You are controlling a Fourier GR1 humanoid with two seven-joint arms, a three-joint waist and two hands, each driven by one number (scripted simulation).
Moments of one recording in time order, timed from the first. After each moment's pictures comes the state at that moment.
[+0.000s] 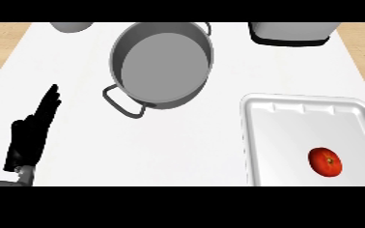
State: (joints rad) left arm 0.00 0.52 -0.15 -1.48 0.15 0.27 0.07; right arm 0.48 -0.84 -0.12 -2.01 0.13 -0.06 0.58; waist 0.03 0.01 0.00
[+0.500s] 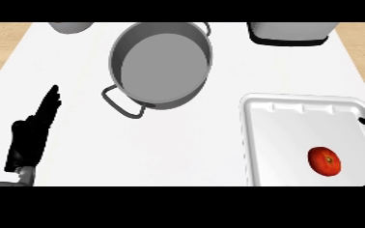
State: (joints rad) left arm 0.01 0.50 -0.13 -1.49 0.13 0.26 0.08; right arm 0.18 -0.87 0.03 -1.89 0.00 0.21 0.89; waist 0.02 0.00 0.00
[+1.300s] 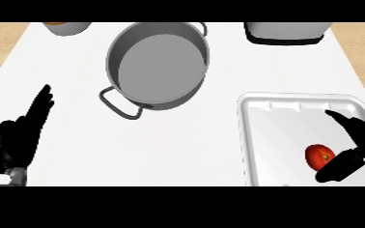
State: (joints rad) left arm 0.03 0.47 -0.04 -1.51 0.09 0.18 0.11; right arm -0.04 -0.69 0.15 -1.69 0.14 0.32 0.96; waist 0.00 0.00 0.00
